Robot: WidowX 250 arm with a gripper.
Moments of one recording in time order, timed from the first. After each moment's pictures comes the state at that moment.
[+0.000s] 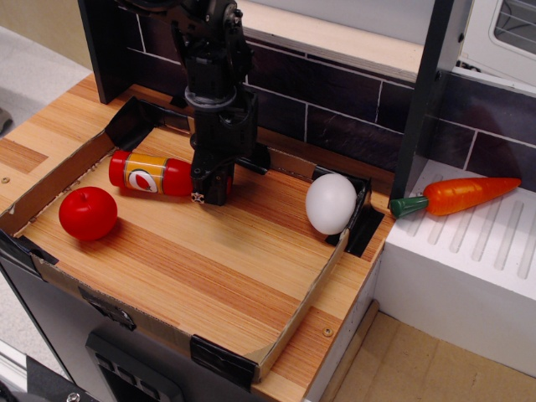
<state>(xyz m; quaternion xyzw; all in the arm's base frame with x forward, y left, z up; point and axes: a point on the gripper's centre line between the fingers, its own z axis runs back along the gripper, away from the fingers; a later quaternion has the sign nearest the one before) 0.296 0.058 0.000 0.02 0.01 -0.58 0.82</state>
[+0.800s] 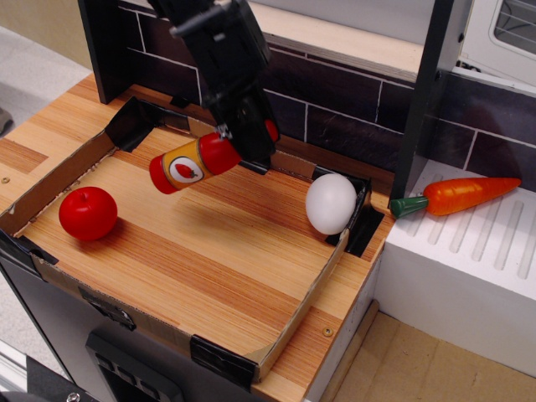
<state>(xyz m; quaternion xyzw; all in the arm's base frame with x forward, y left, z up) 0.290 0.022 0.080 -0.22 -0.16 -0.52 0.81</state>
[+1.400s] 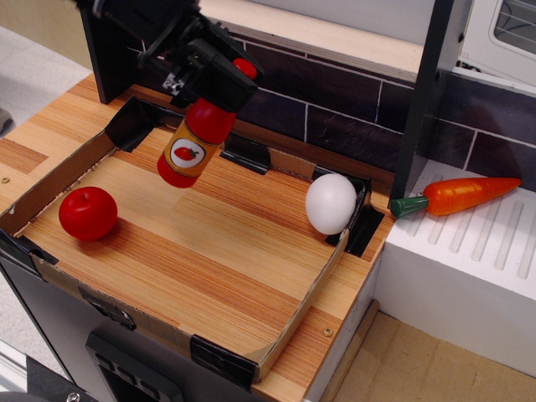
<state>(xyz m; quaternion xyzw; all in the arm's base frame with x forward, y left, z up) 0.270 0.031 0.131 -0.33 -0.35 -0.46 0.75</state>
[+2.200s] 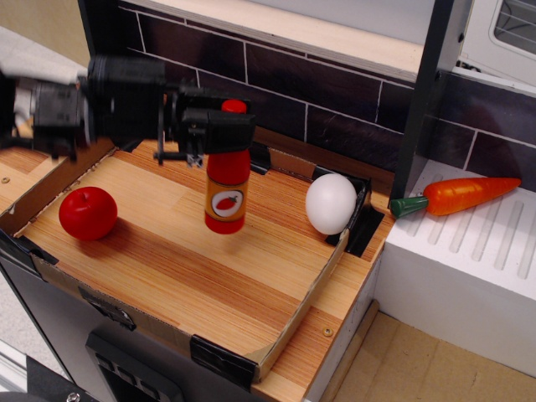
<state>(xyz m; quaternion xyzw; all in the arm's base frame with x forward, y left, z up) 0.262 0.028 0.096 -0.30 -0.57 -0.27 0.72</state>
